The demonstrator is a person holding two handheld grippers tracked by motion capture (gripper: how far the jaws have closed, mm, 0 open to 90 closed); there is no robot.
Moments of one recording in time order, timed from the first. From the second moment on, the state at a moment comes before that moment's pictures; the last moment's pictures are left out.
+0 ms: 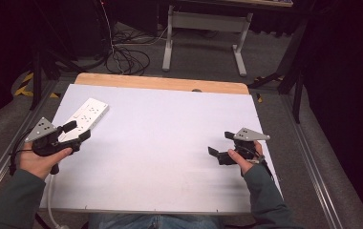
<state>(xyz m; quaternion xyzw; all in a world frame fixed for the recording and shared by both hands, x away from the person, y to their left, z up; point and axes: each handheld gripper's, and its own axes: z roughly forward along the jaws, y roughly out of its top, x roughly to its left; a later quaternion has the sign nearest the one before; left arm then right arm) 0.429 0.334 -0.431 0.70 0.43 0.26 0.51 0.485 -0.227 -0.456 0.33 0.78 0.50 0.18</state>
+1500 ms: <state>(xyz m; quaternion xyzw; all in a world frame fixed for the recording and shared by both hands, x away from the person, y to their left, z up) 0.429 0.333 -0.435 0.72 0.42 0.26 0.49 0.486 -0.228 -0.456 0.33 0.78 0.50 0.17</state>
